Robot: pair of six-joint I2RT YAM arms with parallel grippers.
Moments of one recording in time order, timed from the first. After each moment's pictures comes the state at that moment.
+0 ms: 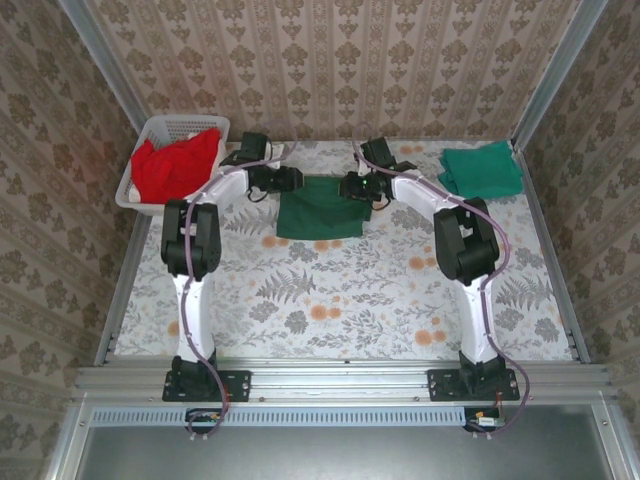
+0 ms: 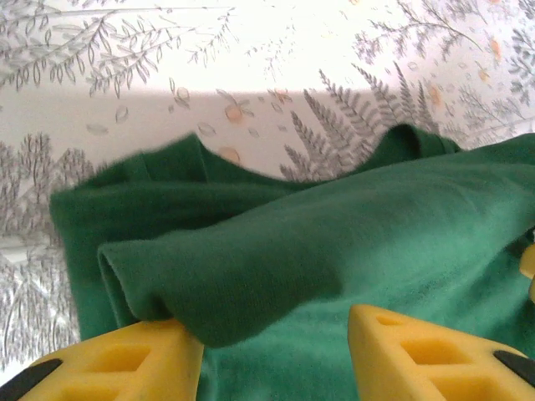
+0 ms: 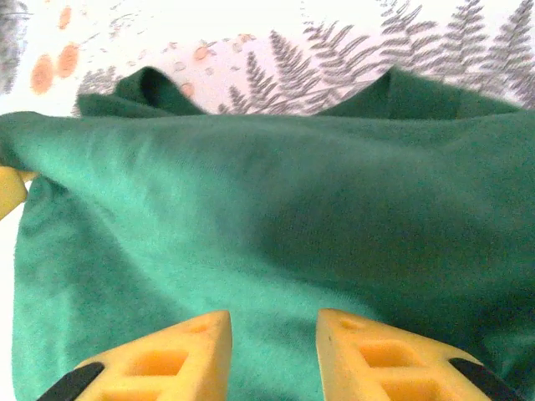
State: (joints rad) left arm -0.28 2.24 1.80 -0.47 0.47 -0.24; right arm 0.34 2.23 1.79 -0.46 -0.26 0.46
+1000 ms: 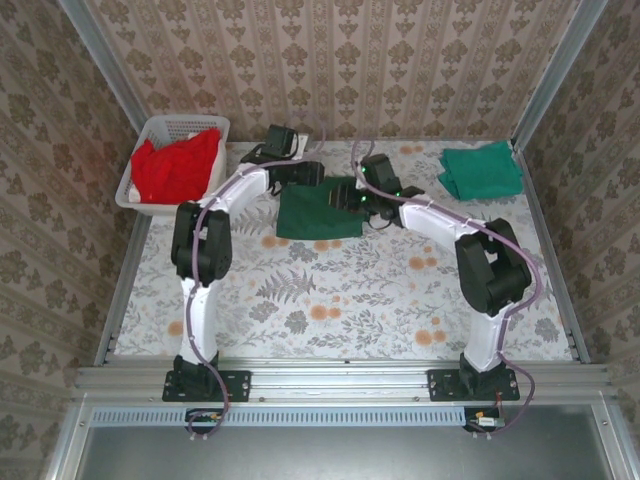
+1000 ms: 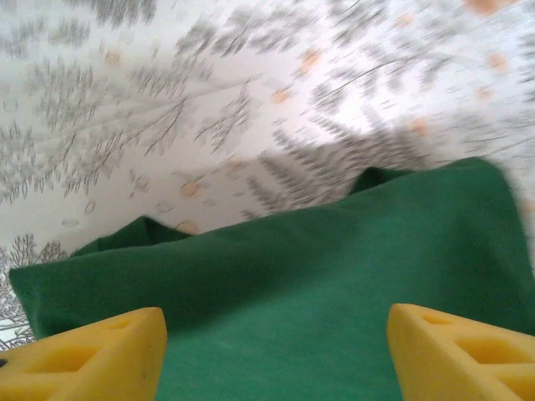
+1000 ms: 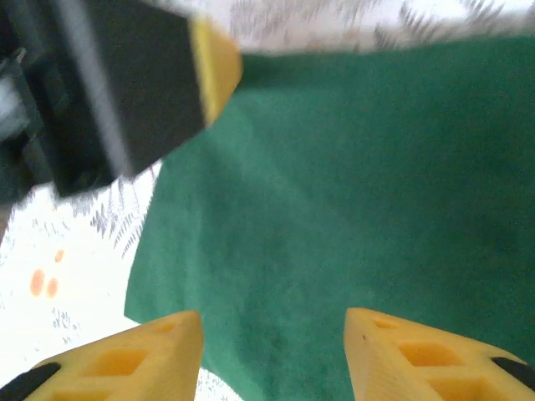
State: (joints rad) left arm -0.40 2.24 1.85 -0.46 0.21 -0.18; right arm 0.45 1.90 1.33 -0.15 -0.22 0.54
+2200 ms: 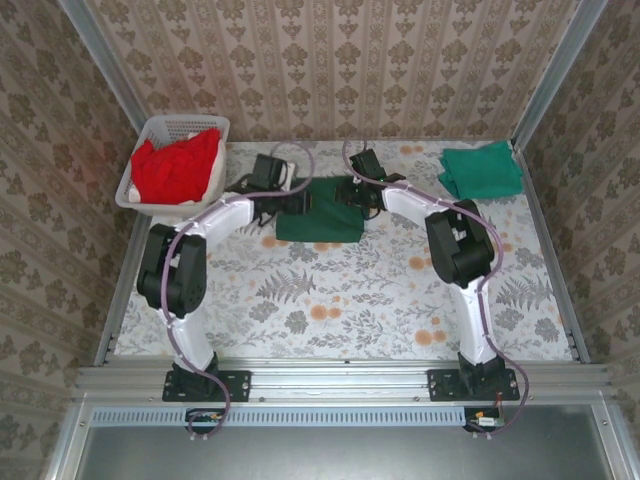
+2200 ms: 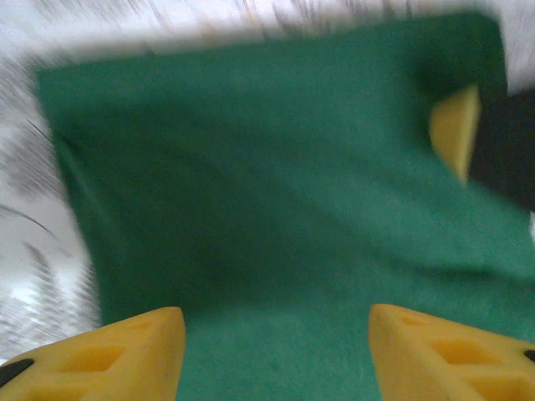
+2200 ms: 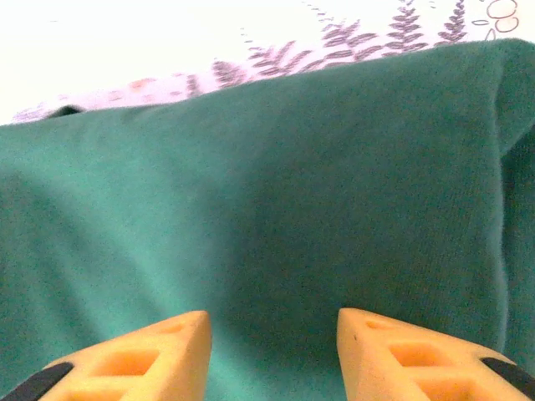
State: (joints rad) left arm -0.46 1.85 1.29 -0.32 0.15 -0.21; right arm 0.39 2.25 1.73 -0.36 -0.05 0.55
